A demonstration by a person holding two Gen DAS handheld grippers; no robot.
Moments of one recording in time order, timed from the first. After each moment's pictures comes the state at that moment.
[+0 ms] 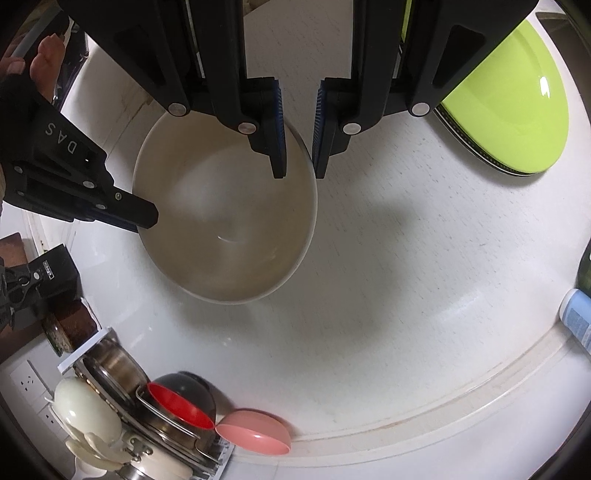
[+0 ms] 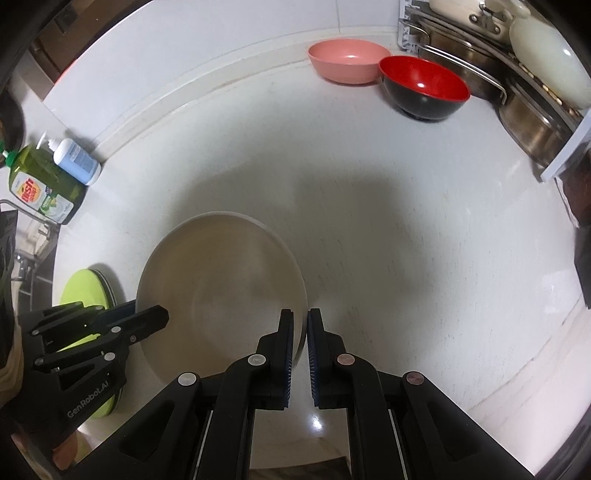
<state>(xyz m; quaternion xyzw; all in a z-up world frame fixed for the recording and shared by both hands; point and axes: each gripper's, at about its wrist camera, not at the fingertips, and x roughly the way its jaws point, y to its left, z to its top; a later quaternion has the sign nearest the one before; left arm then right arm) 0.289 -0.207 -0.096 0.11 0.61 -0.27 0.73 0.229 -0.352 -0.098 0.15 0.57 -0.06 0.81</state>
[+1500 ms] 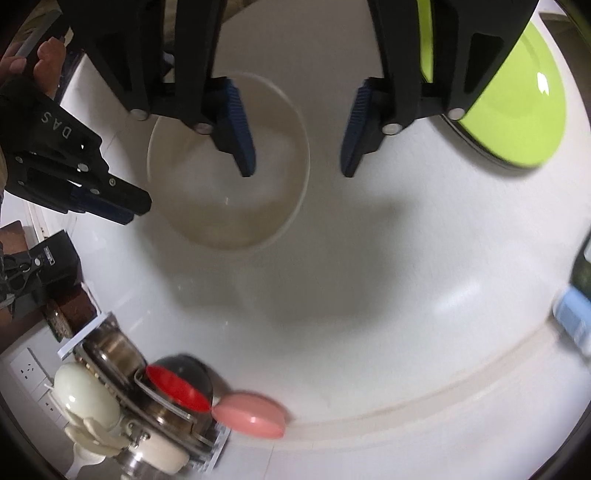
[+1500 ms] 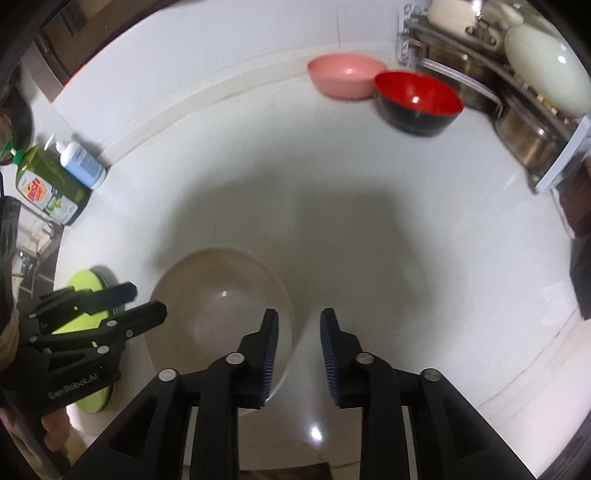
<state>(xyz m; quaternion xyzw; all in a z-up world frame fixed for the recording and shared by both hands) 0.295 -0.207 -0.080 0.10 0.58 -0.26 0.76 0.219 -0.370 -0.089 0.14 0.54 -0.06 0.83</state>
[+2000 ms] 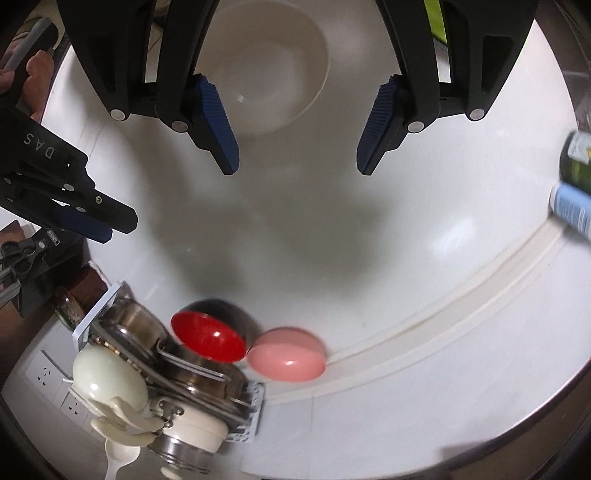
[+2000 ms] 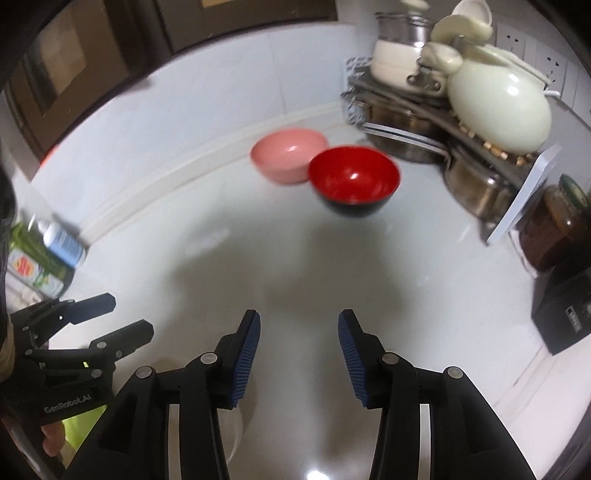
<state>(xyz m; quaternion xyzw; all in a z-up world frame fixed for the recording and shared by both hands) 0.337 -0.282 -0.036 0.15 0.52 -0.30 0.79 0.245 -0.439 -0.044 0.16 0.45 -0.13 0.87</state>
